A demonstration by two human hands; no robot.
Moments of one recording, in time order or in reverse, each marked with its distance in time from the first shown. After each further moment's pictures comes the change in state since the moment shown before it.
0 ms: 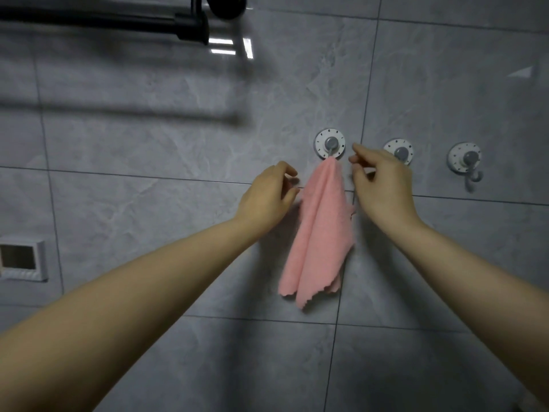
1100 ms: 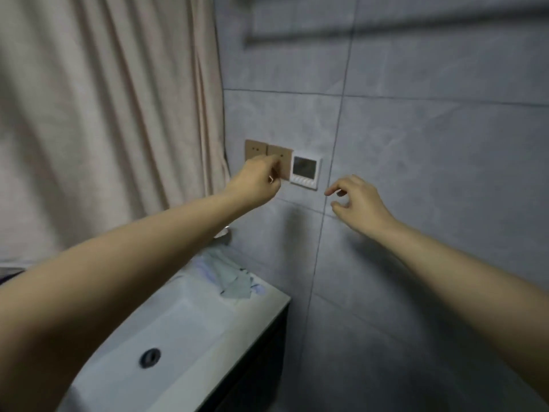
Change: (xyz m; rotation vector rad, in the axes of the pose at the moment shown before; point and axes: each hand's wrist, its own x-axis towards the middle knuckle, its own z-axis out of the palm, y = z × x) left_hand -0.269 -0.208 -0.368 0.568 -0.177 -0.552; right_hand -0.204 -0.304 0.297 0.380 -0.863 -0.239
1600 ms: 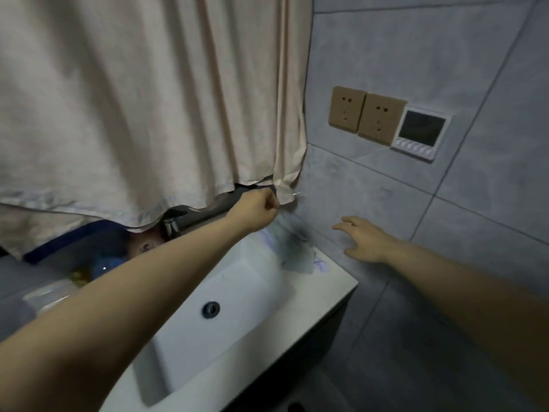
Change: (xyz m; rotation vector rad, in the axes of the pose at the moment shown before) left_hand -0.097 -0.190 0.050 -0.043 -0.228 -0.484; right_hand 0.037 0.001 0.231 -0.195 -0.768 -0.100
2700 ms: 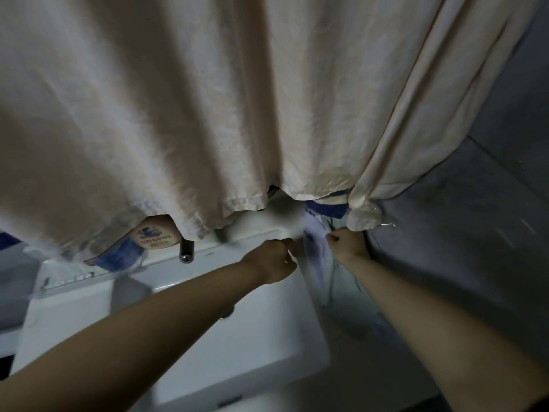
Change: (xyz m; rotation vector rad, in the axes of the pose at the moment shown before) left_hand 0.119 -0.176 0.130 -0.077 -0.372 -0.553; right_hand 0.358 -0.049 0.155 0.438 -0.045 0.117
